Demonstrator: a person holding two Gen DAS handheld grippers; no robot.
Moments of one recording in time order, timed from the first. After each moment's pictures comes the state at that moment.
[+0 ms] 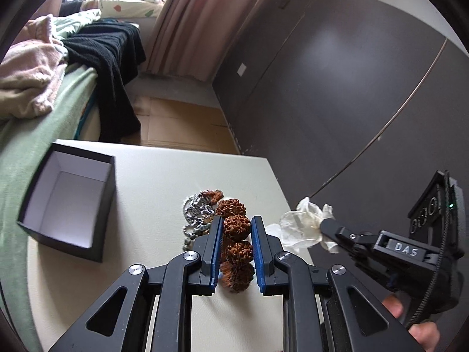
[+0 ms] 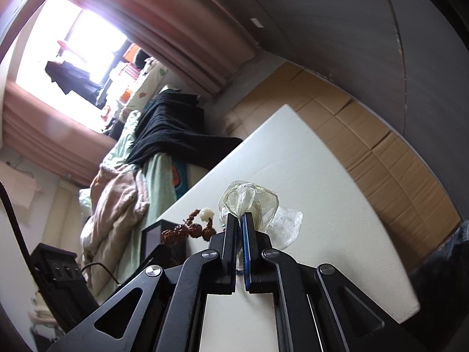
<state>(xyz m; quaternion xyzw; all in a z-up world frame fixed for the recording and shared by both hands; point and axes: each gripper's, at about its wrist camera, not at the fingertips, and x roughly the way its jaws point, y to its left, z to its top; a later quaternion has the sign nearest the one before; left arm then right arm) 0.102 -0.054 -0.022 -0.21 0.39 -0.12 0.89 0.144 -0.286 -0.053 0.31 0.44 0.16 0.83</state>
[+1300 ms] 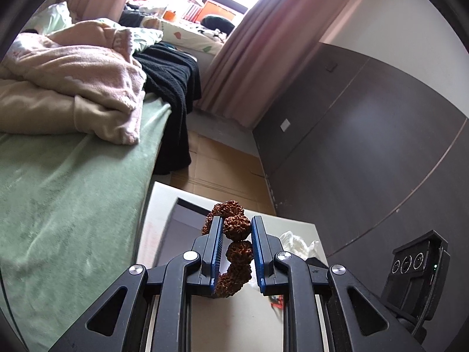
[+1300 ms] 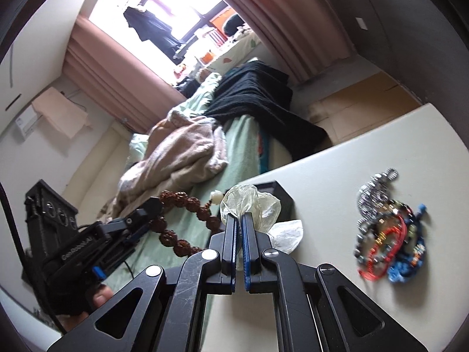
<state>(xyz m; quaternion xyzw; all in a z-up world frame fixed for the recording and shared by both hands) 0.076 0.106 0.003 -0.28 0.31 -0.02 0.91 0.135 -0.125 -0.042 0.23 0.39 0.34 0.83</state>
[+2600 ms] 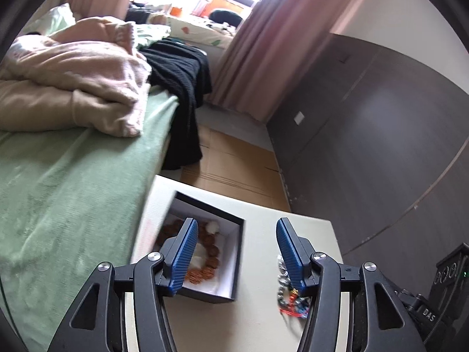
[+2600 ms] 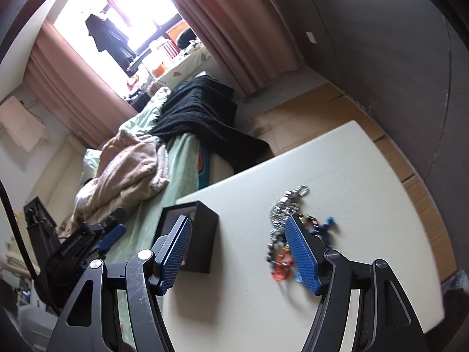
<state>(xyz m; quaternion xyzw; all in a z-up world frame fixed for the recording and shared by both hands) 0.098 0.077 -0.012 -0.25 0.34 0.01 0.91 0.132 -0.203 -0.025 0.20 0.41 0.20 0.87</state>
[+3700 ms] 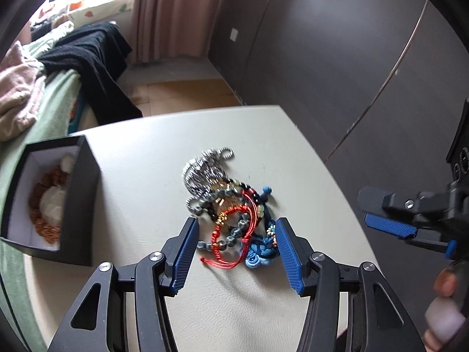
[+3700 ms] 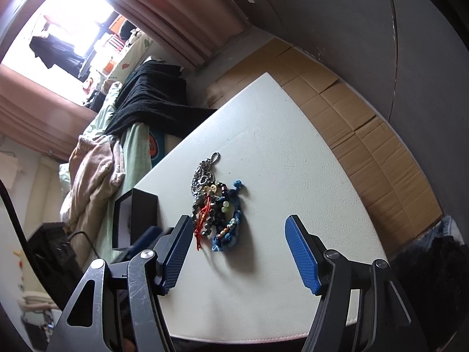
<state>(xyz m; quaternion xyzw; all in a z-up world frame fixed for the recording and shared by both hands) 0.132 -0.097 -0.088 -0.08 0.47 -0.12 0.87 0.141 -0.296 -0.075 0.26 0.52 0.13 0.80</state>
